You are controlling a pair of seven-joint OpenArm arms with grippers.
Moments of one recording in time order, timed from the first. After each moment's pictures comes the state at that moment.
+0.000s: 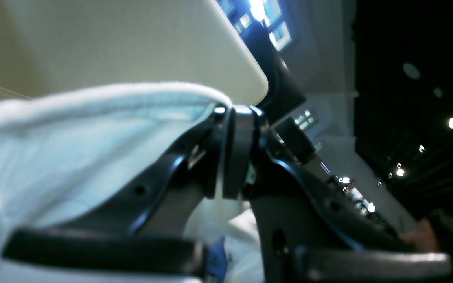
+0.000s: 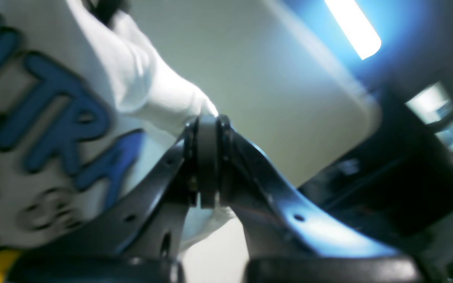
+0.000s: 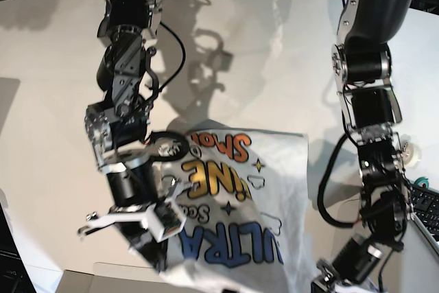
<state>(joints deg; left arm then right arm) -46.1 -11.5 -5.3 78.7 -71.9 -5.3 41.2 22.5 -6.4 -4.8 114.7 -36.2 27.8 -24.9</state>
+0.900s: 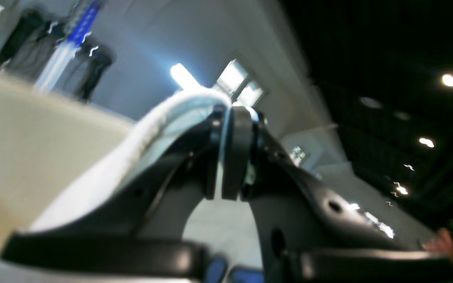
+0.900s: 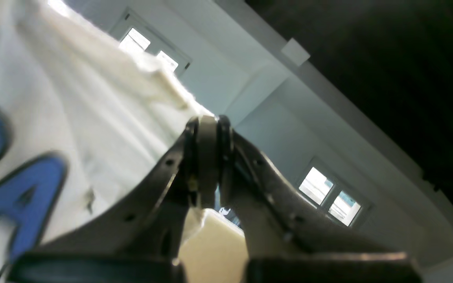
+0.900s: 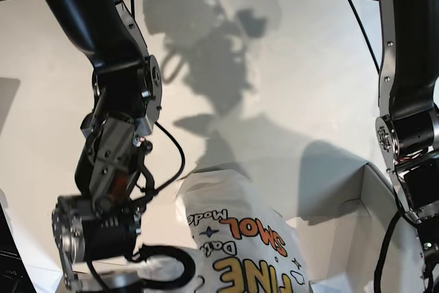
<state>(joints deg) -71.5 -18.7 -5.3 62.3 -72.9 -6.1 40.0 54.8 -8.7 -5.5 107.7 -38.9 26.0 -24.1</state>
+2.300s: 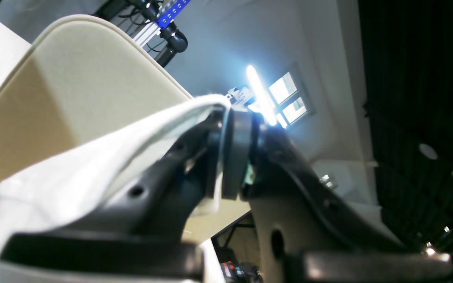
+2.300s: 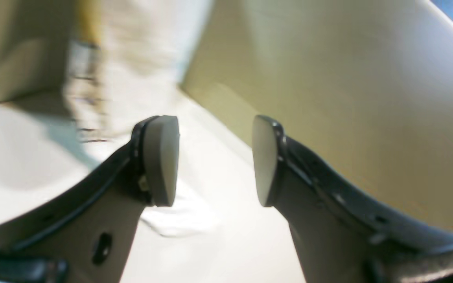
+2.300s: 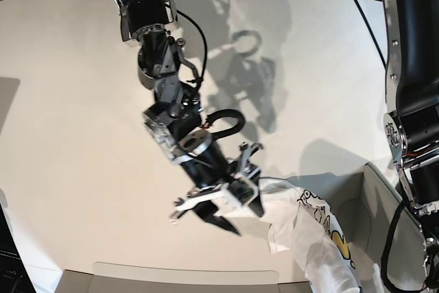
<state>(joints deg) -71.0 -21.3 -5.0 51.9 -72.0 -4.8 36.5 18.5 -8.3 -18.9 100.5 -23.6 24.5 -24.4</state>
